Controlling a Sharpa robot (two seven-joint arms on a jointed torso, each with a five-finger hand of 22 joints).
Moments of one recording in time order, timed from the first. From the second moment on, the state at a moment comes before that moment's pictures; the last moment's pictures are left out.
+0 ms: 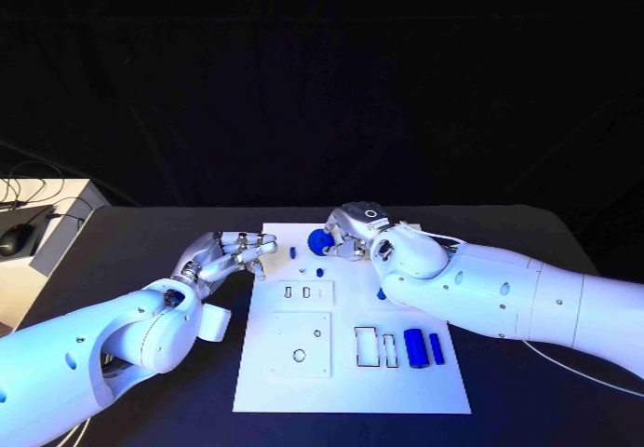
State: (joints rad) left arm 0.98 -0.93 0.15 1.63 -0.26 -0.35 0.33; left_hand 1.39 0.00 -0.03 -0.04 0.05 1.05 0.16 0.07 0.07 1.19 0.10 0.07 0.06 1.21 0.02 0.69 0.53 0.14 1.02 0.02 0.93 0.43; right arm 1.25 -0.53 -0.09 1.30 -1.77 -0.45 -0.33; right_hand 1.22 -0.08 0.08 -0.01 0.36 1.07 0.13 0.07 0.09 1.25 0.03 1.04 1.27 1.45 -0.05 1.25 1.09 0.08 1.46 -0.06 1.26 1.31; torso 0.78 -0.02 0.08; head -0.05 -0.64
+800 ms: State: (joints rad) left arm 0.98 -0.93 0.15 1.63 -0.26 -0.35 0.33; left_hand 1.39 0.00 -0.04 -0.04 0.05 1.05 0.16 0.07 0.07 1.19 0.10 0.07 0.06 1.21 0.02 0.69 0.52 0.14 1.02 0.02 0.93 0.43; right arm 1.24 -0.54 -0.09 1.33 -1.76 -0.45 -0.33; right_hand 1.22 -0.08 0.09 0.00 0.36 1.07 0.13 0.07 0.09 1.25 0.03 1.04 1.27 1.45 -0.05 1.25 1.09 0.08 1.46 -0.06 1.26 1.31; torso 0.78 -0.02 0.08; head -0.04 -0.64
